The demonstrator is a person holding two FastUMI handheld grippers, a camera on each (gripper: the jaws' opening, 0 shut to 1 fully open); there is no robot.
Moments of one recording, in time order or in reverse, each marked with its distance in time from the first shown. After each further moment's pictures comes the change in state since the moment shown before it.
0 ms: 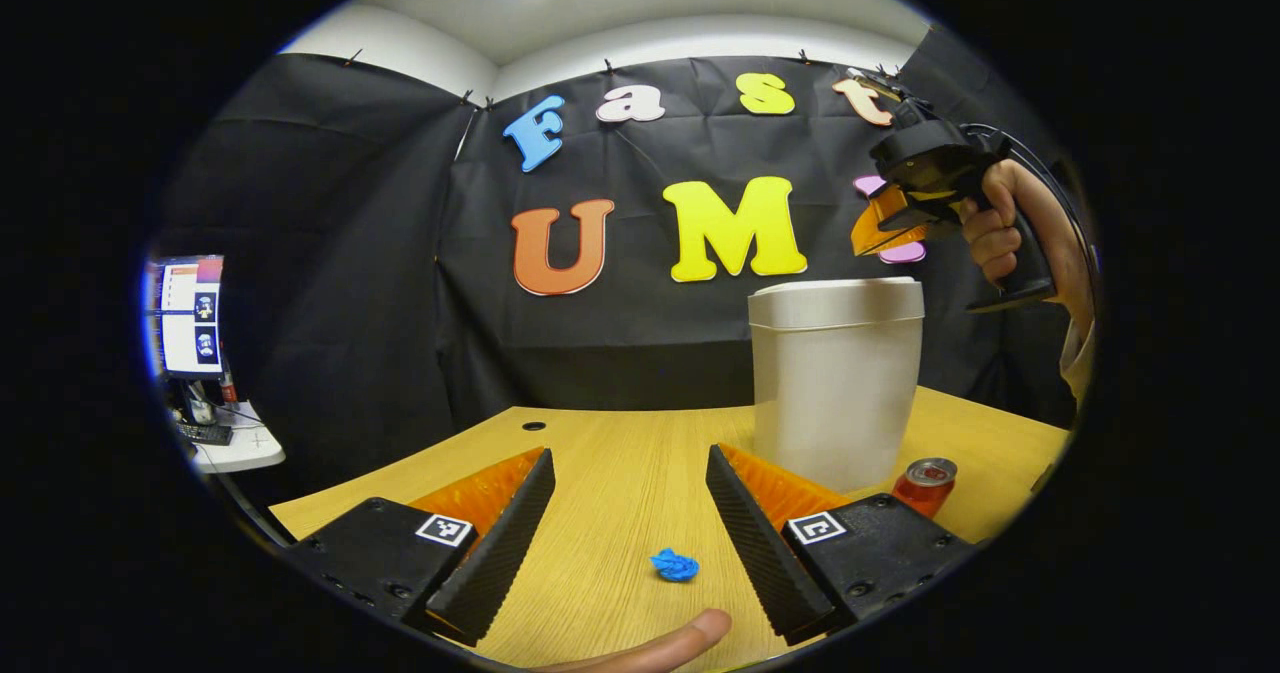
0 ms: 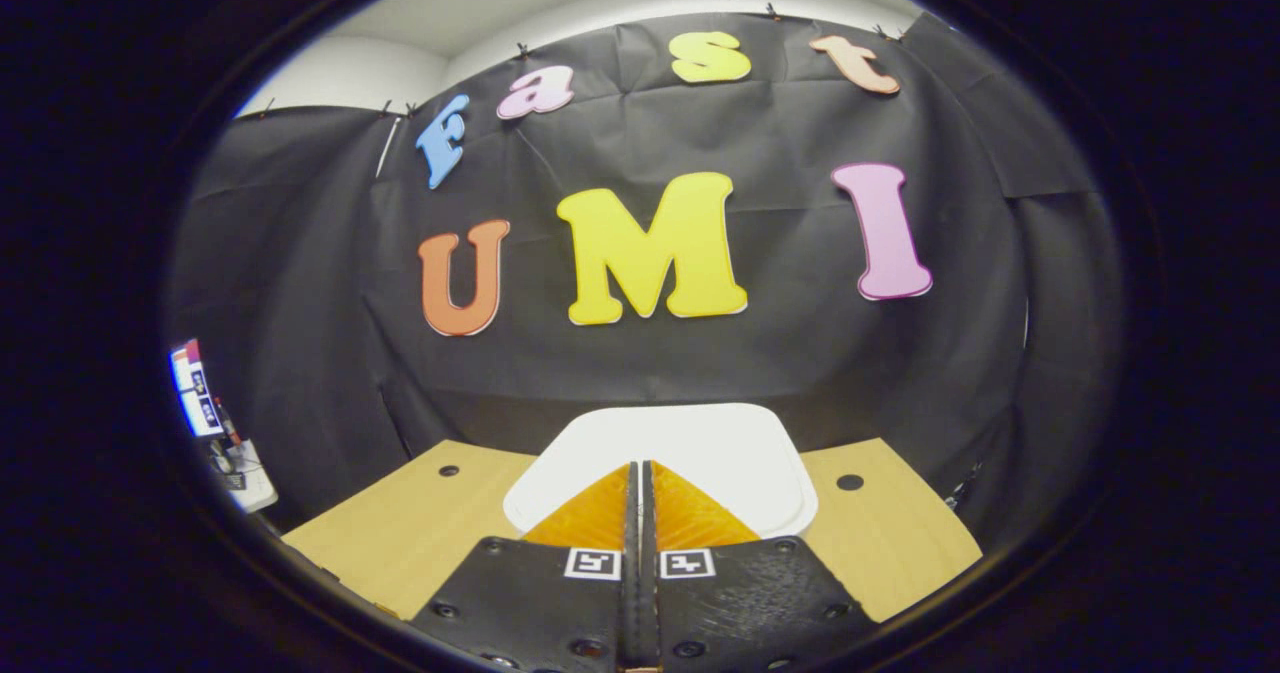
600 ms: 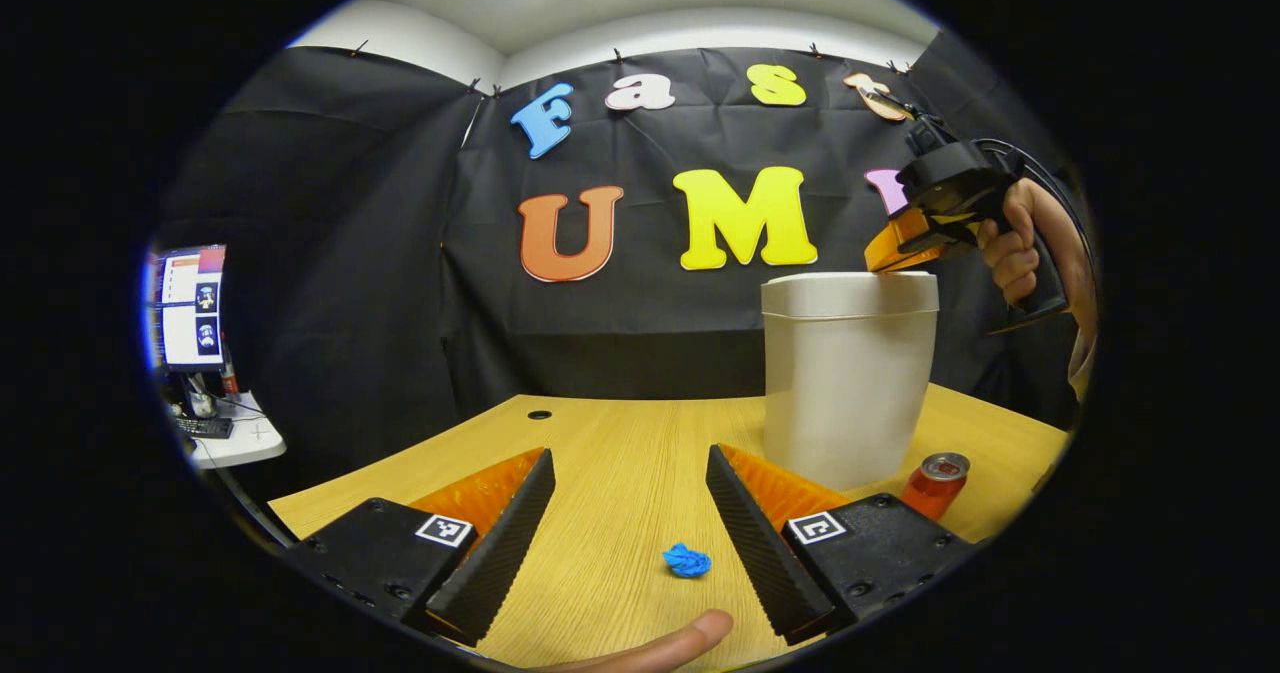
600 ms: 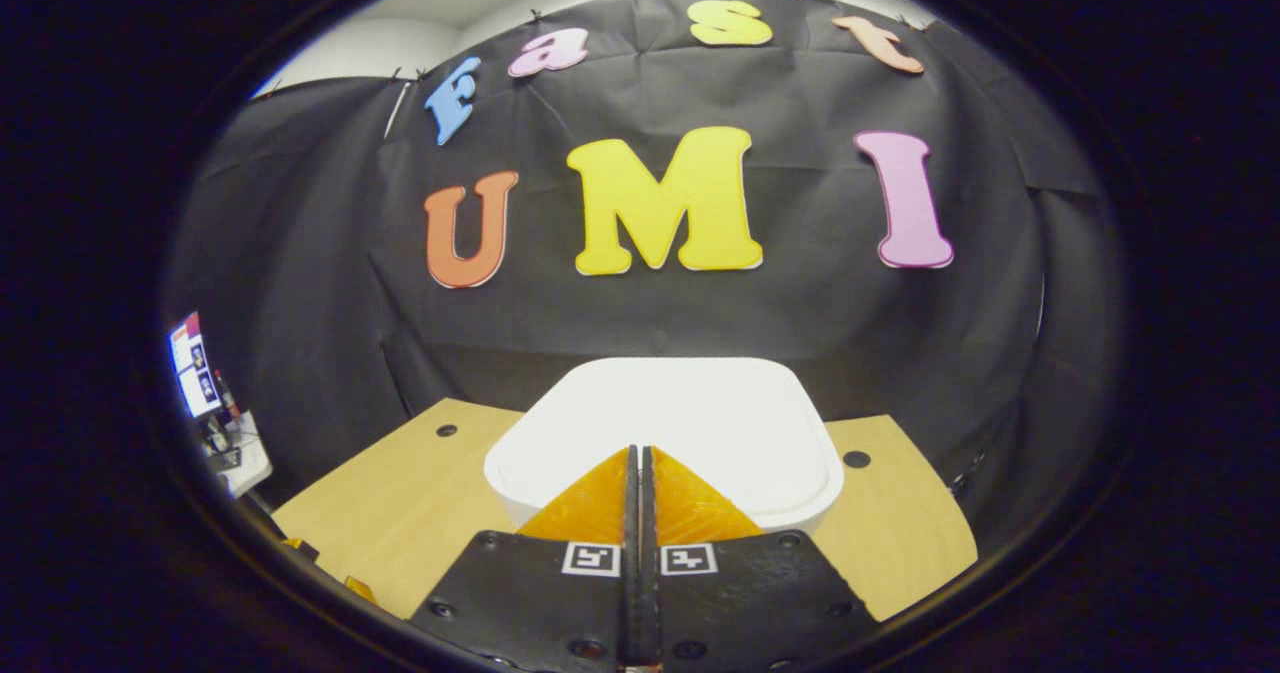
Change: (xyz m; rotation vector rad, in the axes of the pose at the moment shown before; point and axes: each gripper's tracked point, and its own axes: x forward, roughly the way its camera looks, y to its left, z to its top) left arm 0.007 0.022 -0.009 -0.021 0.042 0.039; right arm 0.011 0.001 -0.034 -0.049 0.110 0.031
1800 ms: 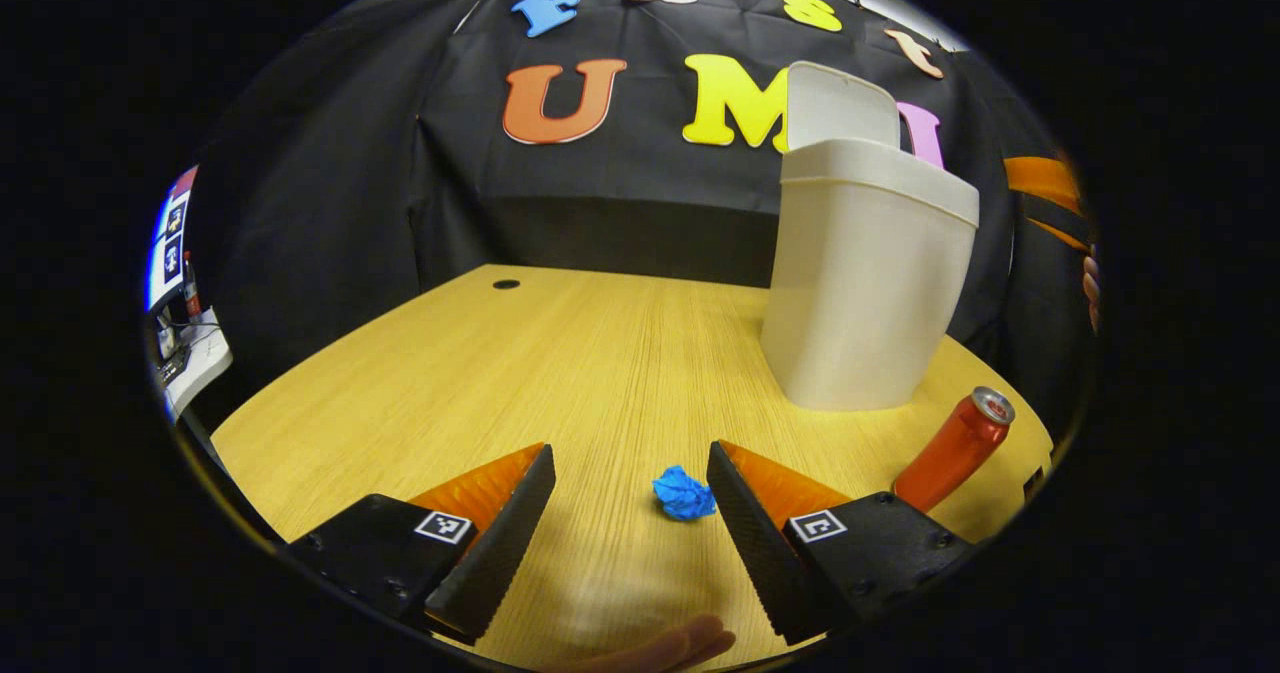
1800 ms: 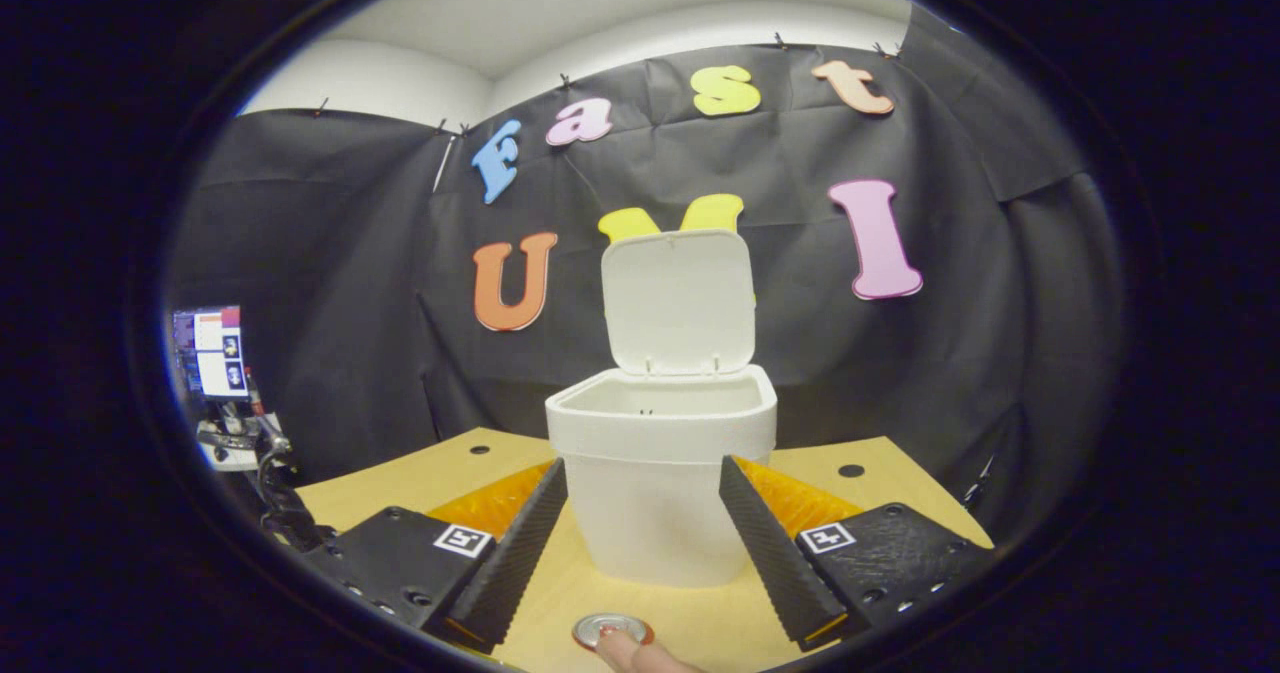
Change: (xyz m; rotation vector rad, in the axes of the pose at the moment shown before) left arm 0.028 -0.021 -0.111 -0.087 0.407 -0.099; right arm -0.110 -0.014 -0.067 -0.007 -0.220 0.098
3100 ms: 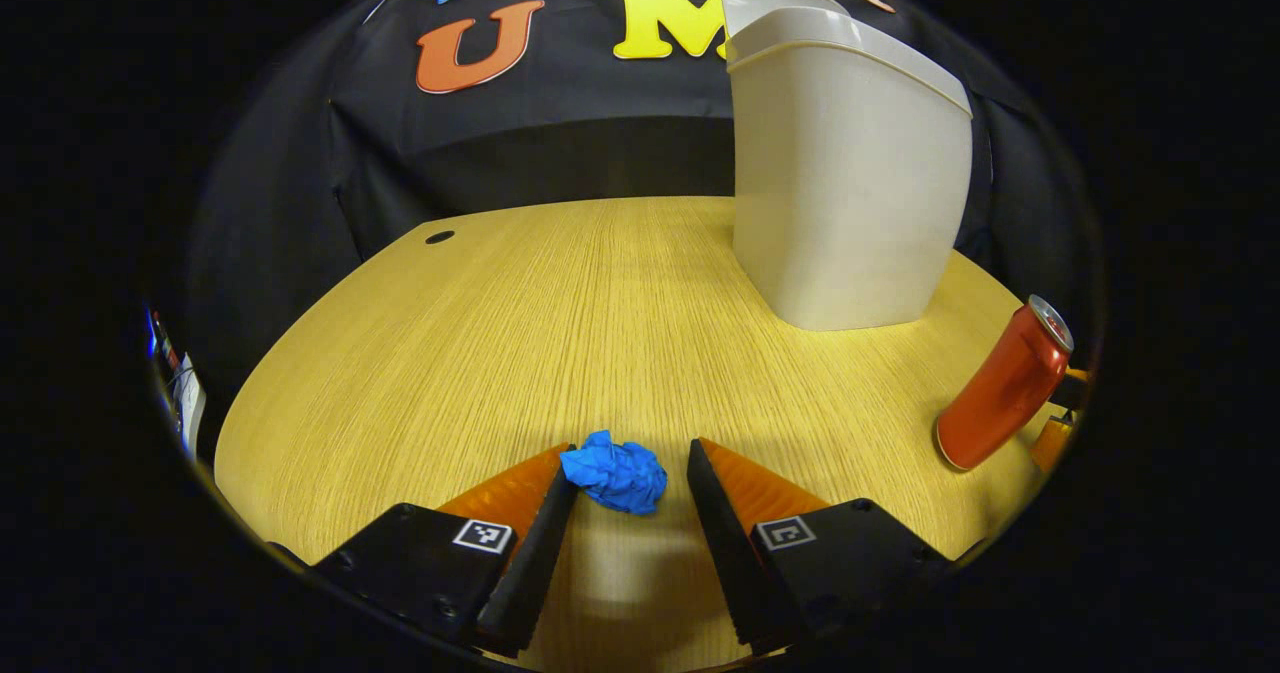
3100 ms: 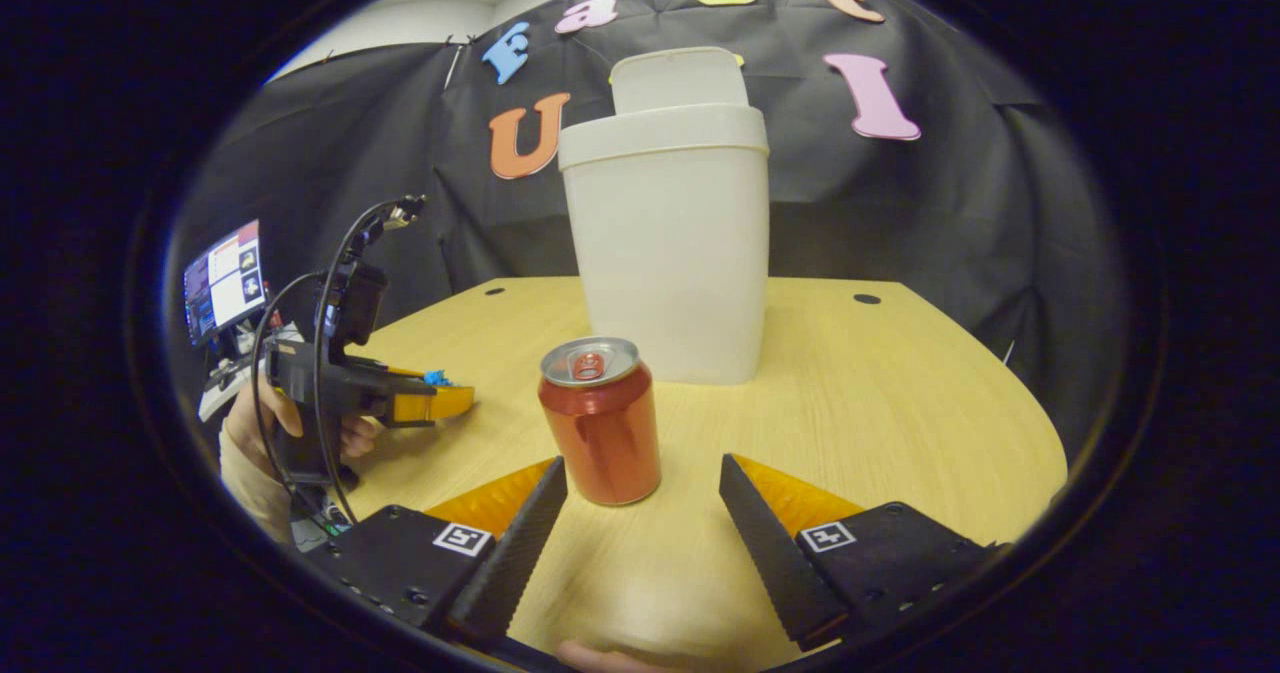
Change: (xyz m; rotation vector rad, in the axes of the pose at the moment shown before) left arm 0.015 -0.015 -0.032 0.152 0.187 -0.075; right arm -0.056 -0.011 -0.218 0.004 0.374 0.041
